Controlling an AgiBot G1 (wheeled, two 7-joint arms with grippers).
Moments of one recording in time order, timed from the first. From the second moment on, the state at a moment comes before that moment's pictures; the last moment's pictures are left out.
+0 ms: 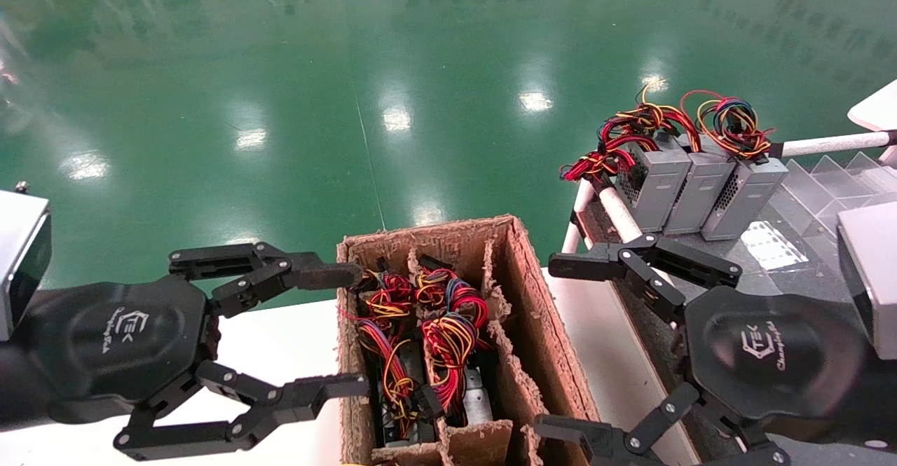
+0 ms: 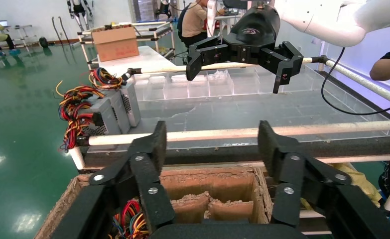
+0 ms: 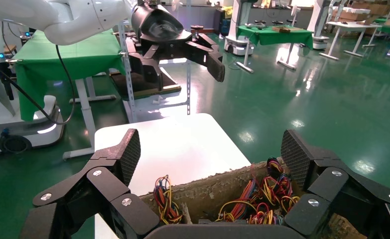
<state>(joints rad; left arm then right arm) -1.08 0.61 0.28 -1.28 0.73 1.49 -0.18 1.07 -0.61 -0.28 1.28 -0.73 -1.50 0.19</state>
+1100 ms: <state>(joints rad) -1.08 0.61 0.28 -1.28 0.73 1.49 -0.18 1.07 -0.61 -0.28 1.28 -0.73 -1.50 0.19</state>
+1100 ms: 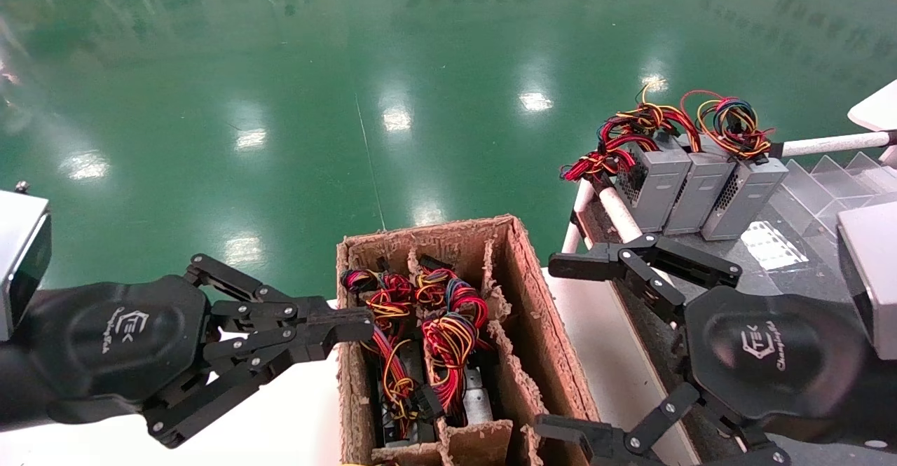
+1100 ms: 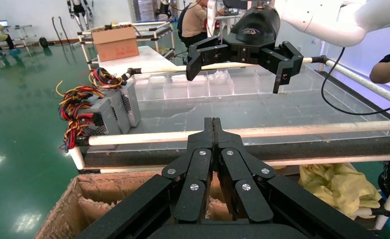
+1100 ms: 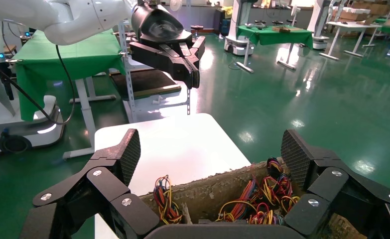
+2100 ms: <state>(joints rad) -1.08 0.61 0.29 -1.28 0.73 1.49 -0.18 1.07 -0.62 -0.35 1.31 -0.85 -1.48 0.22</state>
